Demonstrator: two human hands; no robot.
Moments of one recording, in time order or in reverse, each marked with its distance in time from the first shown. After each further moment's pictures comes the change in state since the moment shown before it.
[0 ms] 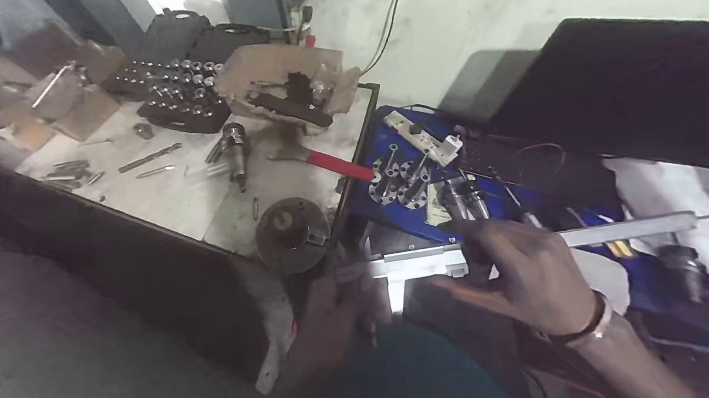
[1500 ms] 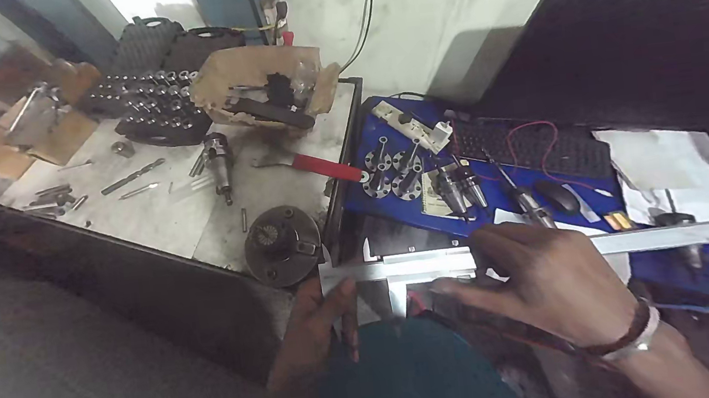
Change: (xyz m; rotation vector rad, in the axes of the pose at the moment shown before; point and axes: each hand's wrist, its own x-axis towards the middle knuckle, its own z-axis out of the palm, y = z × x) left_hand 0.012 -0.001 -0.019 -0.272 -0.182 -0.076; right_hand -0.008 0.000 -0.019 -0.115 -0.150 0.145
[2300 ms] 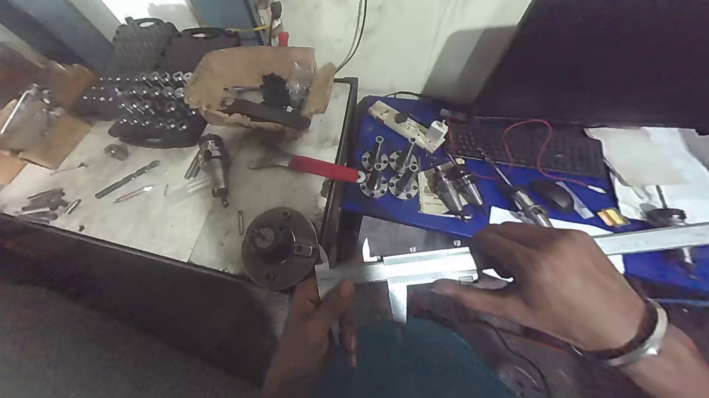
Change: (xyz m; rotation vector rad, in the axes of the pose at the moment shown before) left_hand 0.001 0.004 0.001 -0.030 -0.038 -0.006; right_hand -0.001 -0.001 -0.006 -0.010 -0.001 0.000
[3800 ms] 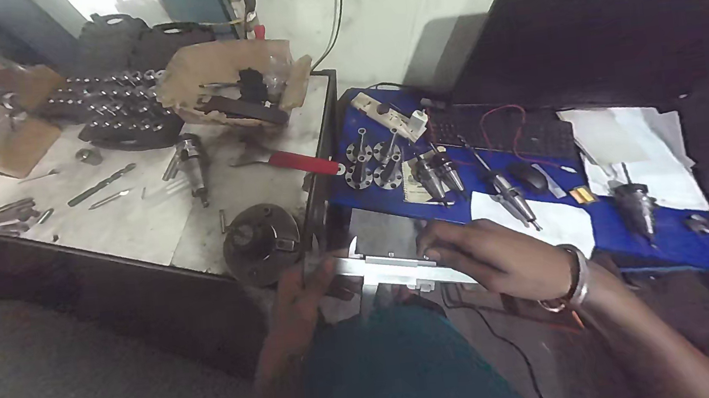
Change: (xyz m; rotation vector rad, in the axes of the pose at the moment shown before) left_hand 0.014 -0.012 -0.001 0.382 0.151 0.066; right_hand -0.009 0.039 0.024 0.625 -0.507 -0.049
